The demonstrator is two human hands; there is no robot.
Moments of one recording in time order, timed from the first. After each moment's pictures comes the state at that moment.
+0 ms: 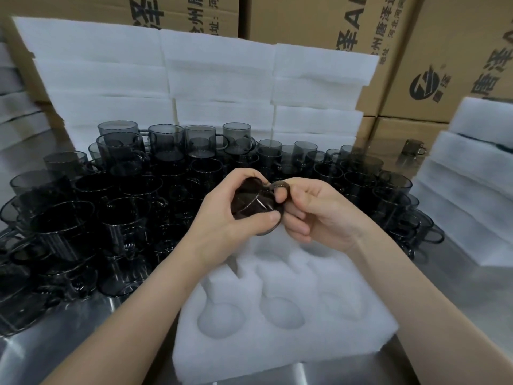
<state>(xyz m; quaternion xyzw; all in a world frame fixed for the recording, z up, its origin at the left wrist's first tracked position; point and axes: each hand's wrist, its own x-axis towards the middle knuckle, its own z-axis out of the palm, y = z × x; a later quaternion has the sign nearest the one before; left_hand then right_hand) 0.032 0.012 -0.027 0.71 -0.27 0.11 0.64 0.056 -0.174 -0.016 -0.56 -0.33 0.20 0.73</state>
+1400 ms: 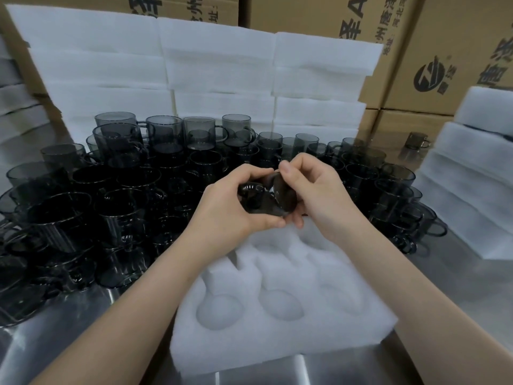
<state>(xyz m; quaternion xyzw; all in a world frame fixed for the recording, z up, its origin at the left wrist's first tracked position) 0.039 0.008 -0.032 0.79 -0.23 0.16 0.55 0.059 -0.162 -0.019 -0.72 -0.21 -0.08 0.66</state>
